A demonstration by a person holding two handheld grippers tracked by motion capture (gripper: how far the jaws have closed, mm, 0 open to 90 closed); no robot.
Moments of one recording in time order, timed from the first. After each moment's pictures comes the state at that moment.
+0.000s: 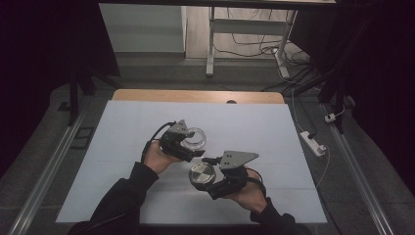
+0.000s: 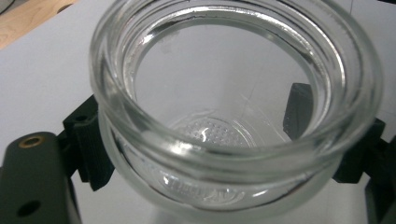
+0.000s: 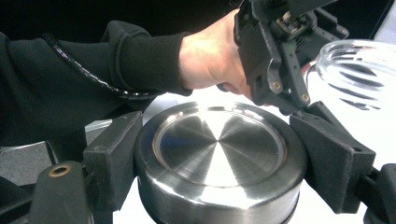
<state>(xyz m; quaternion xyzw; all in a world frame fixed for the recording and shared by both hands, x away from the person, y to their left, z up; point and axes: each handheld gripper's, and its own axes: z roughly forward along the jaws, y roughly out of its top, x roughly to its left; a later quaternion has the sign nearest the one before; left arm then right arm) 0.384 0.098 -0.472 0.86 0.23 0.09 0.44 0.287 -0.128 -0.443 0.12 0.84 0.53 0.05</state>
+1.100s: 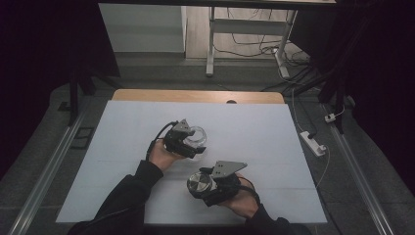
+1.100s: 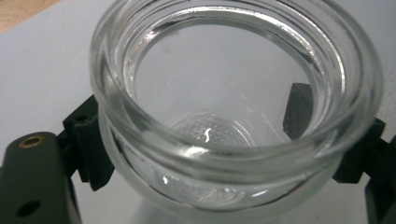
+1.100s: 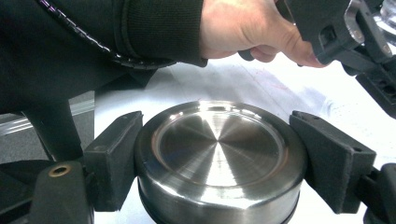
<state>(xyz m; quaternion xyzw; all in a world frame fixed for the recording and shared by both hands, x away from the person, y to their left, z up) 0.407 0.094 -0.500 0.86 0.26 0.10 0.43 0.285 -0.118 -0.491 0.13 0.86 0.49 0.05</state>
